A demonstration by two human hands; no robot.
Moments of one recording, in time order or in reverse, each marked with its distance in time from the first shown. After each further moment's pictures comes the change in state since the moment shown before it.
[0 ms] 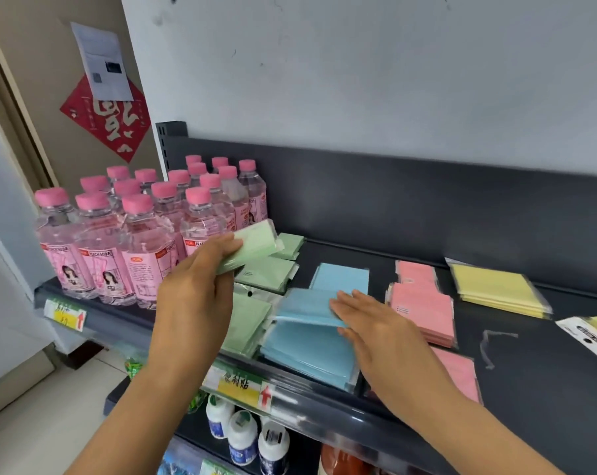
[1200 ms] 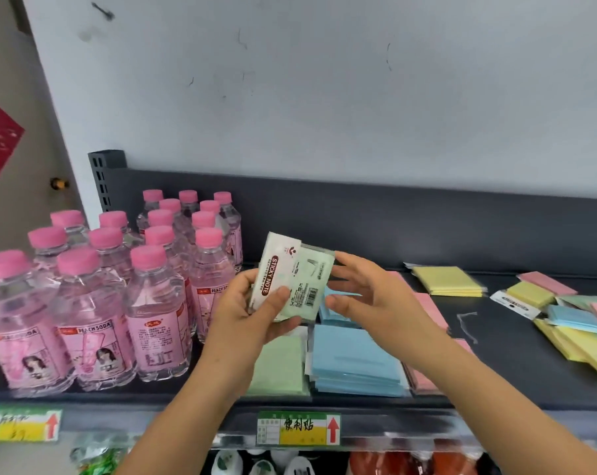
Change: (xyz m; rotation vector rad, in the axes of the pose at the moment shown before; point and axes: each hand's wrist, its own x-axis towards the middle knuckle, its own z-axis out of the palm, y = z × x) left_hand 0.037 -0.048 0.009 -1.354 -0.575 -0.581; right_hand 0.069 -0.077 -0.021 0.679 0.157 0.433
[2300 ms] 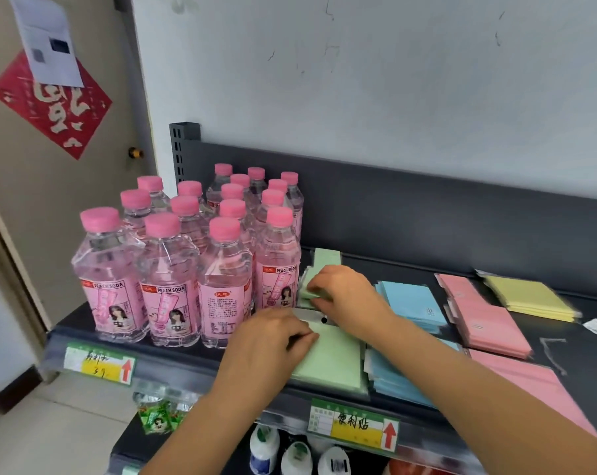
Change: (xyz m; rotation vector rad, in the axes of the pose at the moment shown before) left_hand -0.012 -0.032 -0.063 1.260 -0.013 0.413; right_hand 0.088 0.041 0.096 -0.829 -0.255 -0.296
